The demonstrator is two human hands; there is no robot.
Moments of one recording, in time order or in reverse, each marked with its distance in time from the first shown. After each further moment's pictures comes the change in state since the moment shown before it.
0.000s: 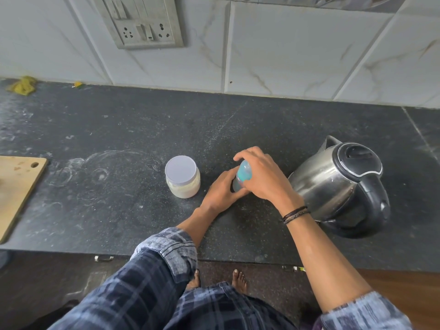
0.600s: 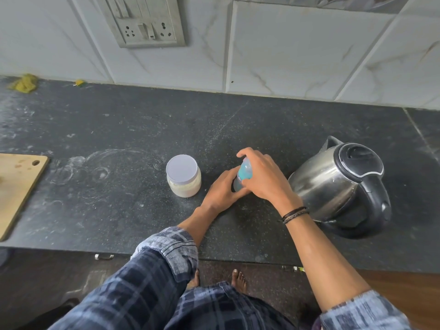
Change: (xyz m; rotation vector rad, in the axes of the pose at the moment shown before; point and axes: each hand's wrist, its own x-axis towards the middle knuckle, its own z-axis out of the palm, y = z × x) left_hand 0.000 0.003 -0.002 -0.002 0.009 0.004; right_hand 0.000 0.002 0.005 0.013 0.031 0.010
